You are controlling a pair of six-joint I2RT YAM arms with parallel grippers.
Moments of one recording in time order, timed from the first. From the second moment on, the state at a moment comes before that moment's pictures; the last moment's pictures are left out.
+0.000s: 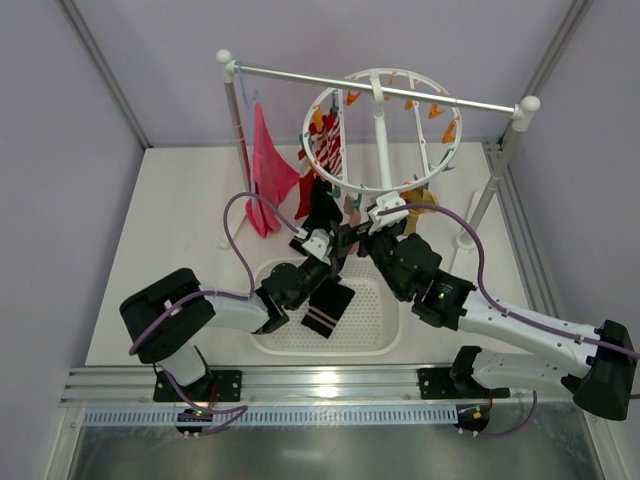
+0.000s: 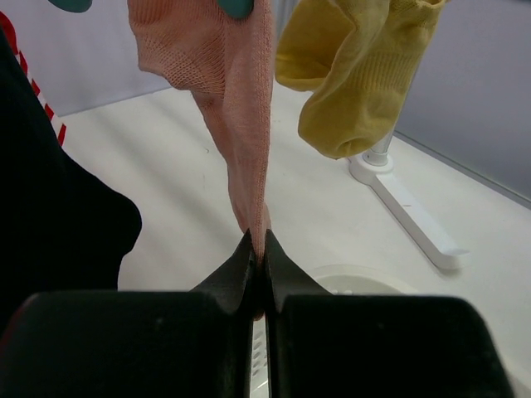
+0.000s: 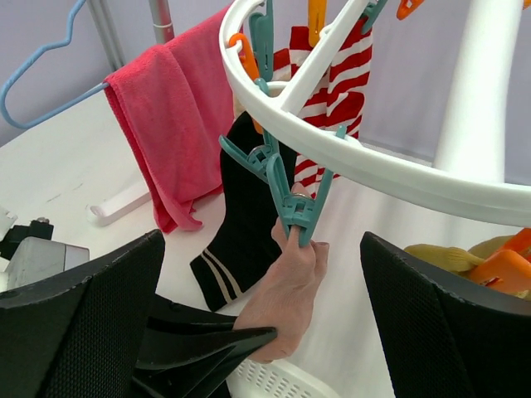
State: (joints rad) left arm -1.00 1.62 0.55 1.22 -0.25 -0.07; right arm 1.01 1.03 0.78 0.30 0.58 -0.03
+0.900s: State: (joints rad) left arm -1.00 1.62 0.55 1.22 -0.24 -0.07; right arm 0.99 1.21 0.84 0.46 0.78 -0.20
